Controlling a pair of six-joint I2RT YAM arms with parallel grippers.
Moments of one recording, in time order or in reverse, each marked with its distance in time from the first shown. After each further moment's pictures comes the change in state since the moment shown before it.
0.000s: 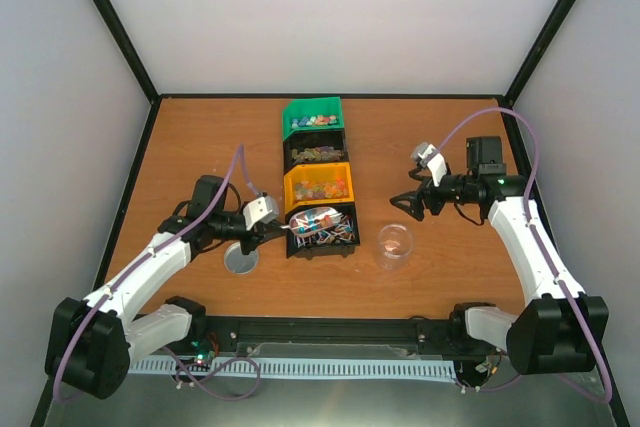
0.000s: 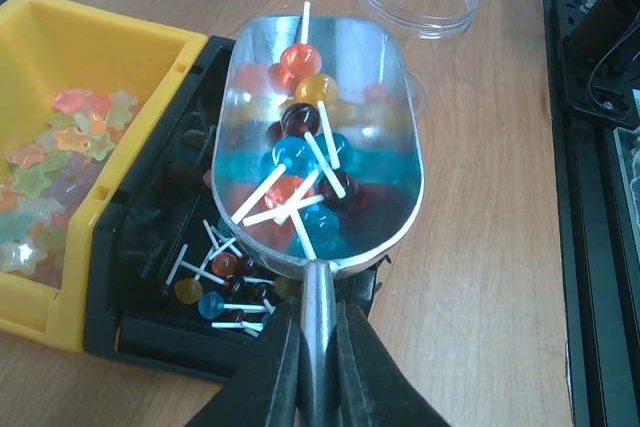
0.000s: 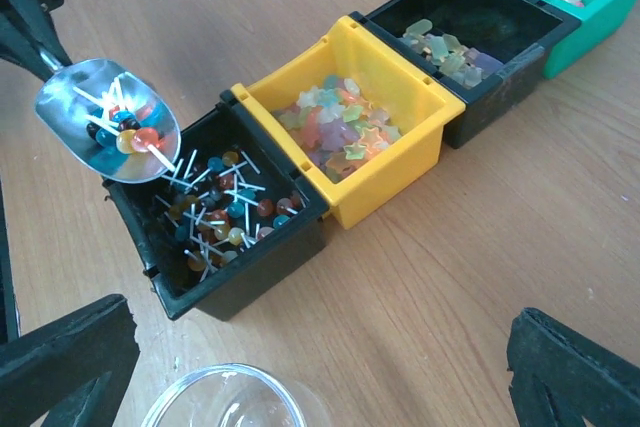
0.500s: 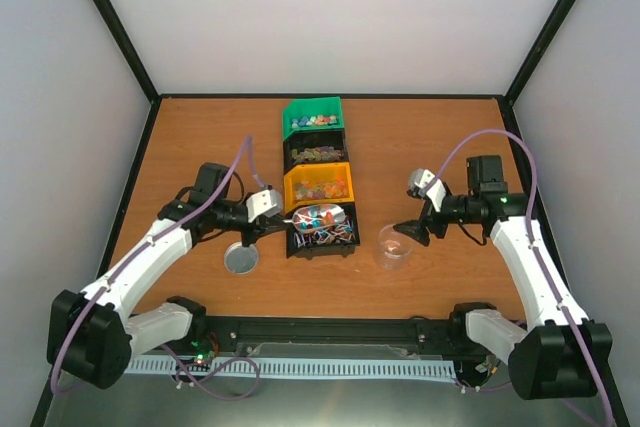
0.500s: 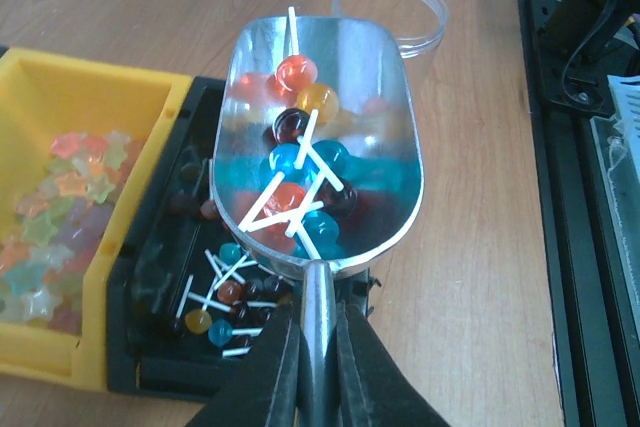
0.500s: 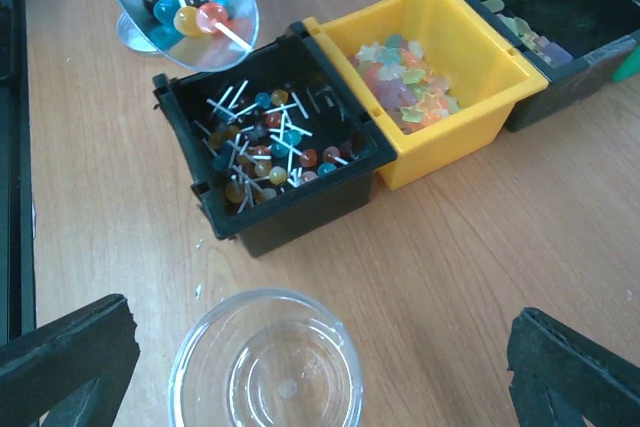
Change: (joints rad) left arm -0.024 0.048 0.136 -0.145 0.004 0.097; right arm 0.000 -0.111 -0.105 -0.103 -0.017 -0.242
